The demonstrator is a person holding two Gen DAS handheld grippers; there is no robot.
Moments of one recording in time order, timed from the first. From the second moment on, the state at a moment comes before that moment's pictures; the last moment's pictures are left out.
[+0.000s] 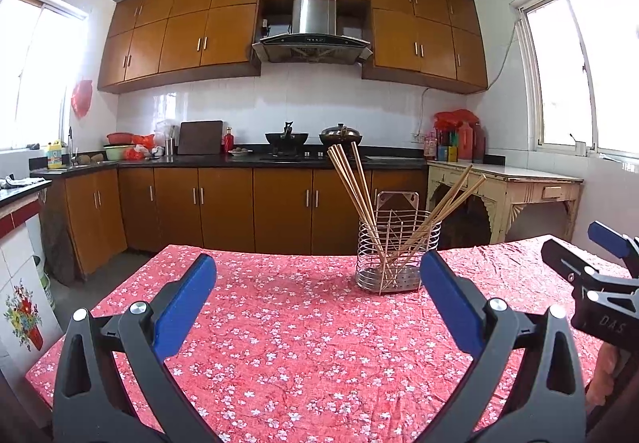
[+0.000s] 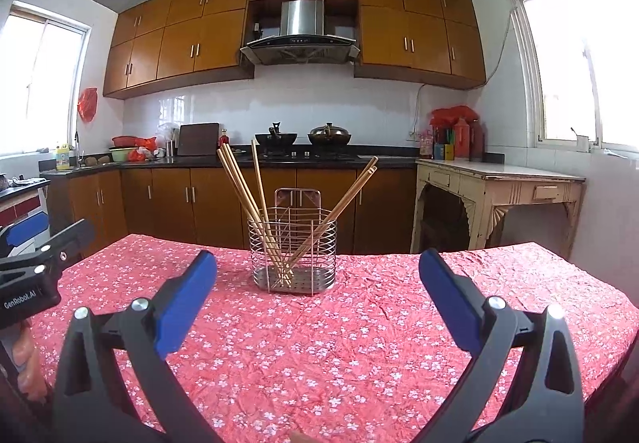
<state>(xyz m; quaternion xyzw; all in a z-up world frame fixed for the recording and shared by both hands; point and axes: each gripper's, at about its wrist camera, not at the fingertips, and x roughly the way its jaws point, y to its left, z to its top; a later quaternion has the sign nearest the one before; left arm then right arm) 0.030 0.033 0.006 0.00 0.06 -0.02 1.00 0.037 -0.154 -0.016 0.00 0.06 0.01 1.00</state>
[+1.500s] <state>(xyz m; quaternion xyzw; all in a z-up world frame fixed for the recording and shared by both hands) 0.028 0.022 0.006 0.00 0.06 -0.04 1.00 0.039 -0.160 -0.015 0.01 0.07 0.02 1.00</state>
